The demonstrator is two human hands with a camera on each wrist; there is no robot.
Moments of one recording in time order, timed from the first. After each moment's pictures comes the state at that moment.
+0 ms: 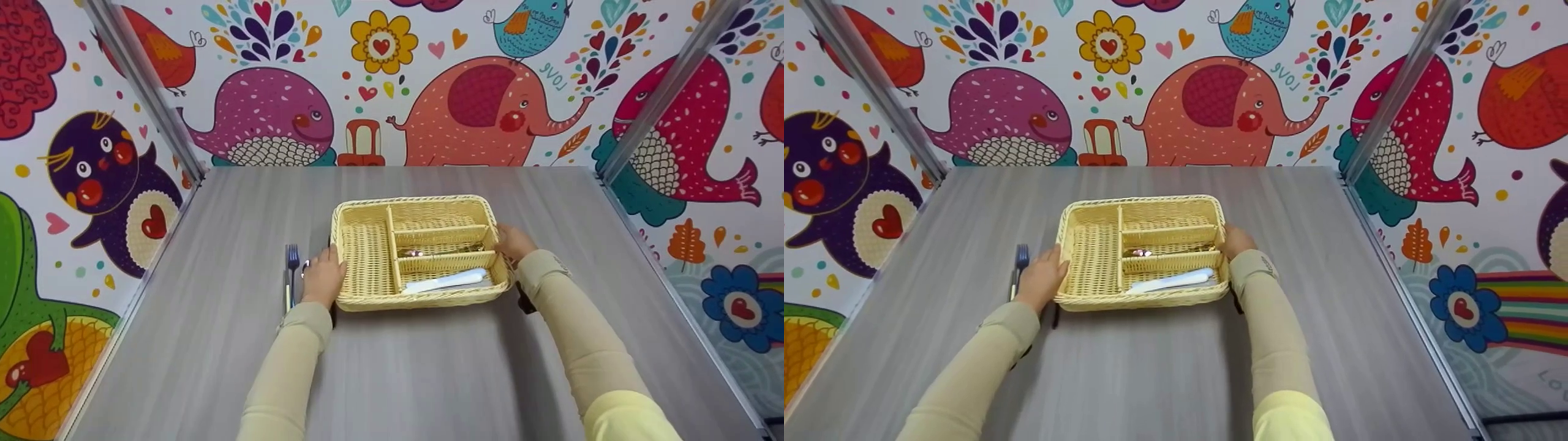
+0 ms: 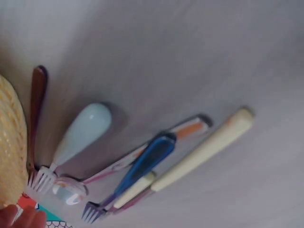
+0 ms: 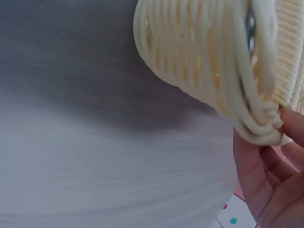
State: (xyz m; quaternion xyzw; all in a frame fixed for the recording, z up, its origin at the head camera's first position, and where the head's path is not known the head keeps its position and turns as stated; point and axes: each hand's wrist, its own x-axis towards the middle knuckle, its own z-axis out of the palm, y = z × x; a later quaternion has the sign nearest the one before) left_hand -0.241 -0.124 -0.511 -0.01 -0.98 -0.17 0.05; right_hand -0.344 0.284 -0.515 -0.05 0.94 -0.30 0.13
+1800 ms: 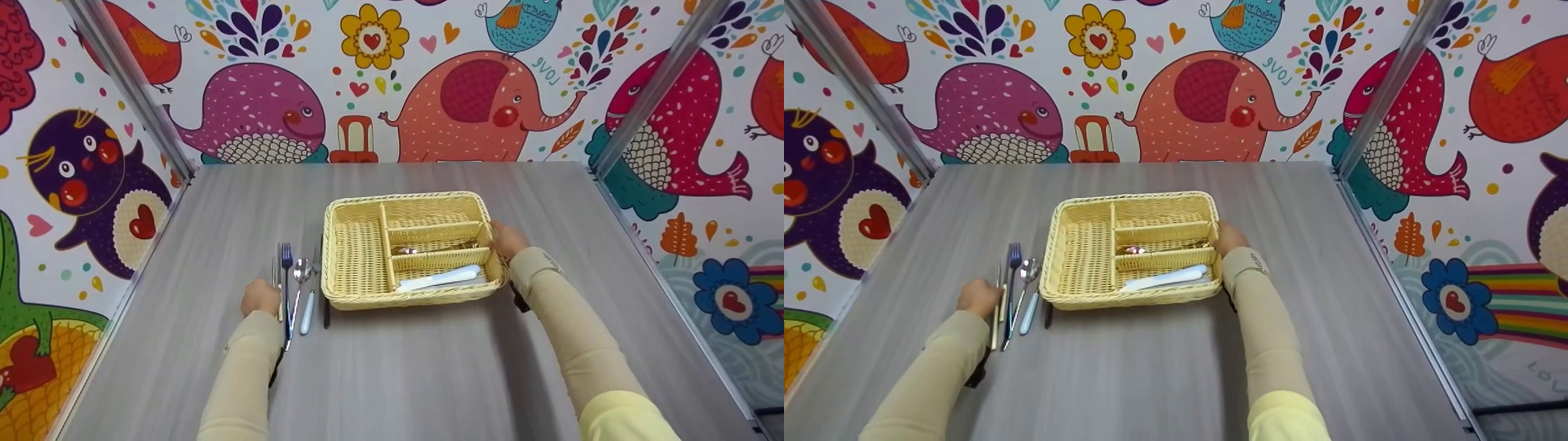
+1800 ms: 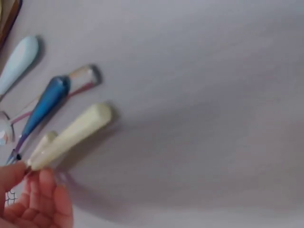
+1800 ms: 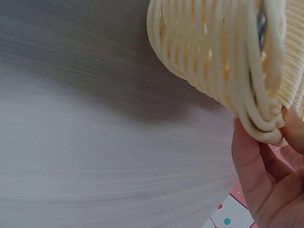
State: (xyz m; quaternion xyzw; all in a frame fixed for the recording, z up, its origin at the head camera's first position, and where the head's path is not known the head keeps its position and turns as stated) left_hand -0.212 -0.209 -0.519 0.24 -0.91 -0.32 -0.08; right_hand -0.359 0.290 -0.536 -0.07 0.96 -0.25 0.11
